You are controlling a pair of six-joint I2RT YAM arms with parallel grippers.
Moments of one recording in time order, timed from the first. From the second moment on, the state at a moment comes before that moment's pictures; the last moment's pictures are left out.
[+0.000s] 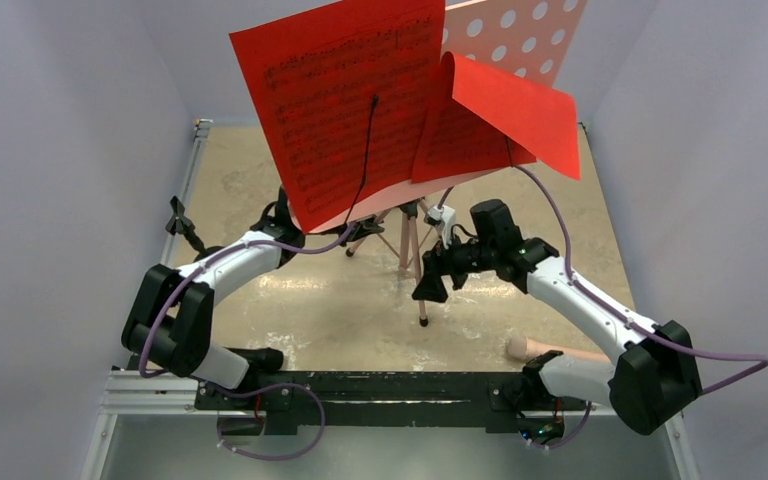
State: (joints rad) left arm -0.43 1.48 0.87 0.23 0.86 0.50; right arm 0.52 1.19 0.81 -0.40 -0.70 0.00
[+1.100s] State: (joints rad) left arm -0.40 1.04 0.52 0.22 0.68 0.51; right arm 0.52 0.83 0.91 -0.98 -0.35 -0.31
